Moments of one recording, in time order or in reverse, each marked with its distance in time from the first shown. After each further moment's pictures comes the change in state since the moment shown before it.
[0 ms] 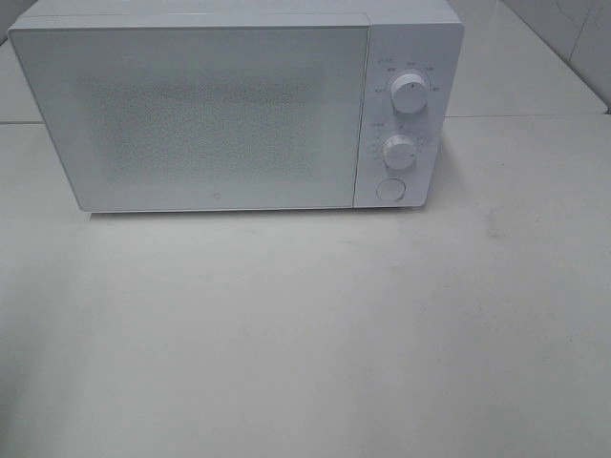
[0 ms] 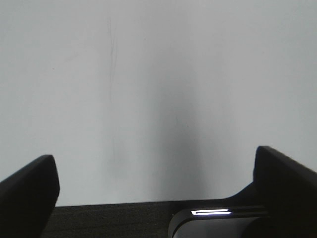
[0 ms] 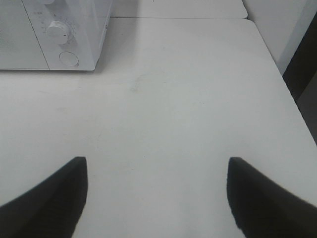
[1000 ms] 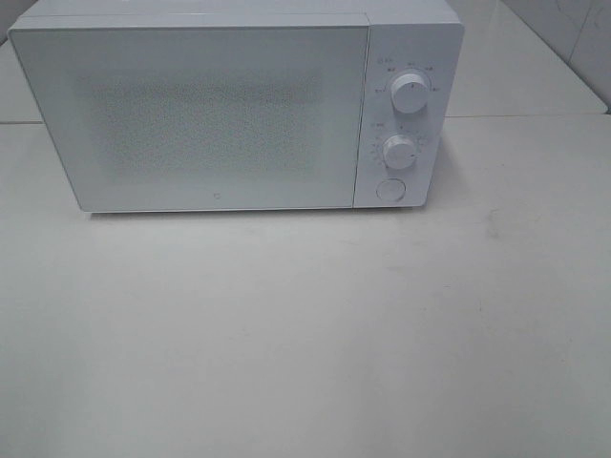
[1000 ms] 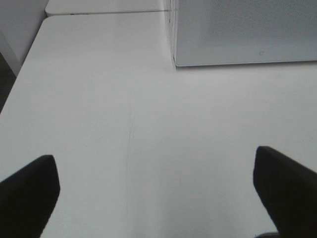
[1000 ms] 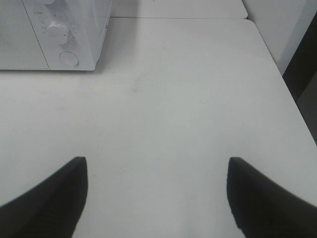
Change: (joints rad) left arm 0.000 -0.670 0.050 0.012 0.073 -0.015; right arm 0.000 0.000 0.000 0.000 0.000 0.000
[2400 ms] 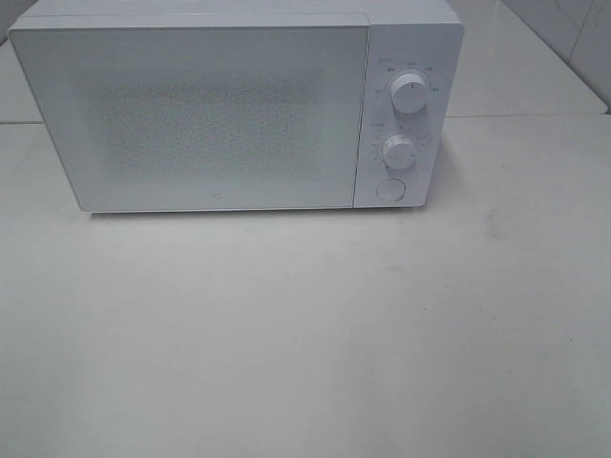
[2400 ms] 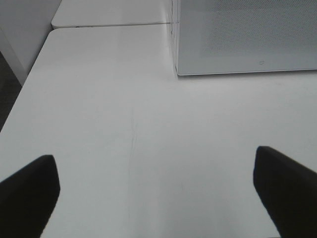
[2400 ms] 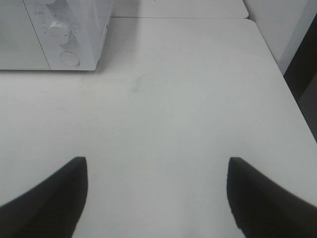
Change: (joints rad) left arm 0.000 -0.037 0.000 0.007 0.001 -0.003; right arm 0.000 0.000 0.000 0.003 0.000 -0.001
